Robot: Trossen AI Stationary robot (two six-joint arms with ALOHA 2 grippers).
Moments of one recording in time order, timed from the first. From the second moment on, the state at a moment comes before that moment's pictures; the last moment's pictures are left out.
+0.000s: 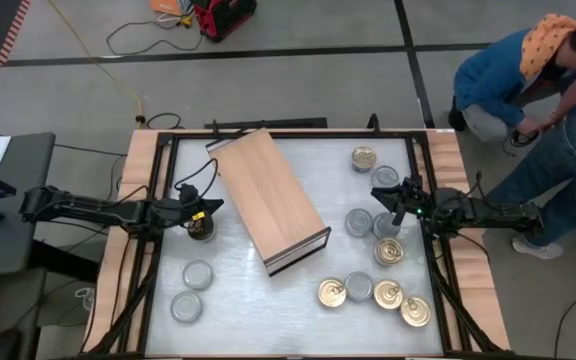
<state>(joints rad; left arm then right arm) -0.03 0.49 0.03 0.08 -0.53 -0.72 0.00 0.00 0.07 -0.15 0.39 0.57</state>
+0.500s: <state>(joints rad) -0.11 0.49 0.10 0.23 -0.40 -0.04 0.04 0.02 0.15 -0.18 0.37 0.49</state>
